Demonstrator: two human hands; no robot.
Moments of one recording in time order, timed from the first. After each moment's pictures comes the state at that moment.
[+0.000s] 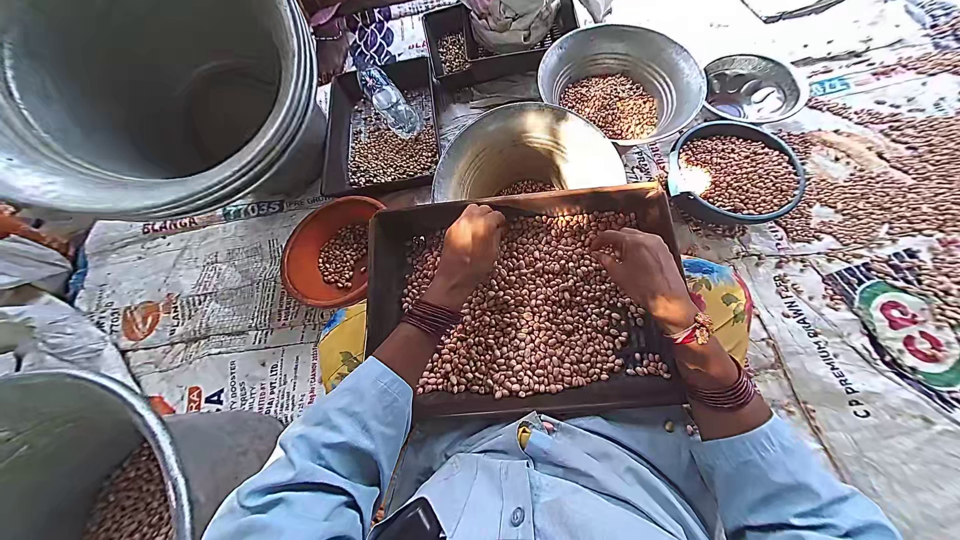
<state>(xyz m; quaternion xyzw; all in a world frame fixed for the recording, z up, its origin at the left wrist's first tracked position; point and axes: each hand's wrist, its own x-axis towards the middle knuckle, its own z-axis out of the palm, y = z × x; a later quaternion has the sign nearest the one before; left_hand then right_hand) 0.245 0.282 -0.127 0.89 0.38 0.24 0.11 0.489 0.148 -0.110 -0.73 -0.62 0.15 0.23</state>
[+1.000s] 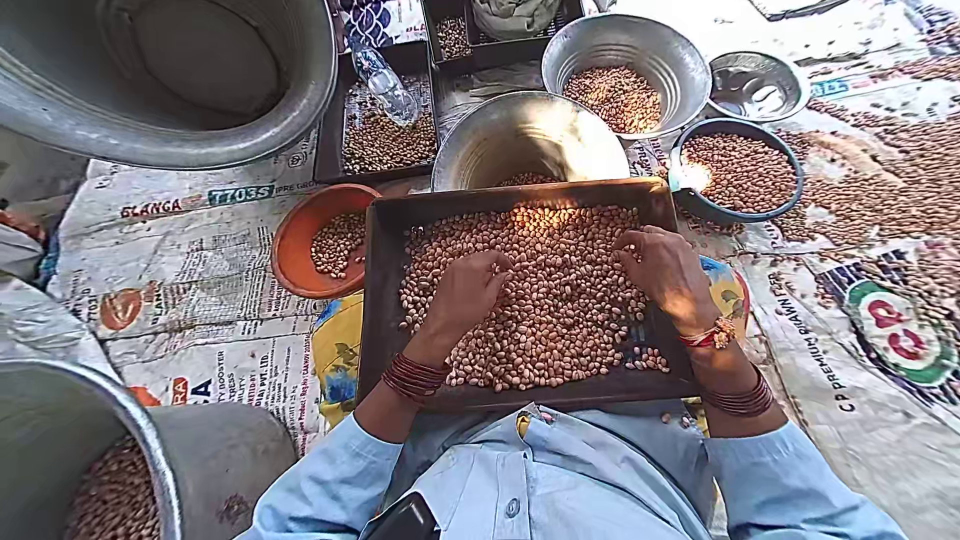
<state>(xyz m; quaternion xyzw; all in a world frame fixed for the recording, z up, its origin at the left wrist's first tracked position) 0.217 0.221 -0.115 0.82 0.46 0.15 0.31 0.501 0.136 -0.109 -0.76 -0.62 0.08 0.18</state>
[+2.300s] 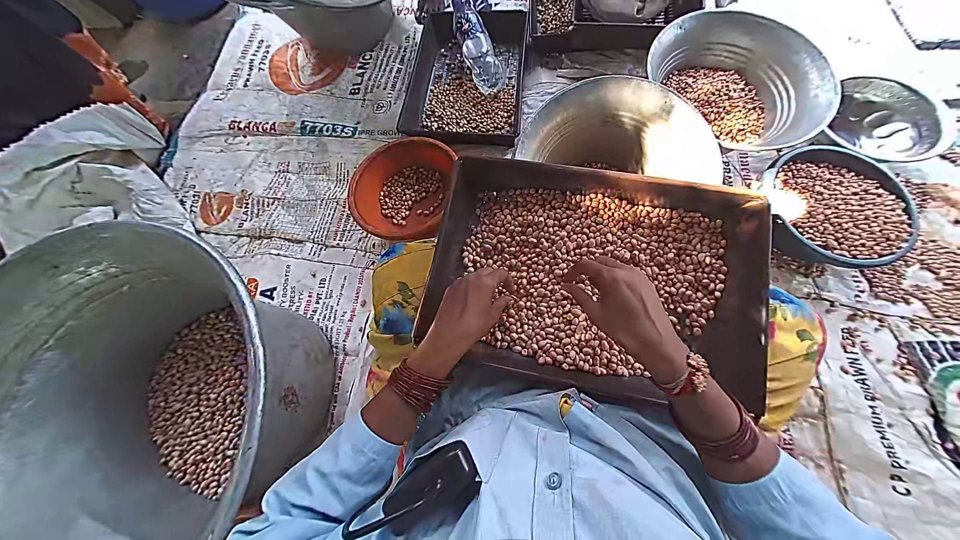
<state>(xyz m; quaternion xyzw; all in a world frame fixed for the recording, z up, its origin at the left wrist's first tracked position) 0.141 0.172 -0.131 0.78 0.55 0.06 0.29 0.374 0.139 -0.108 -0.60 -0.75 0.20 0.21</state>
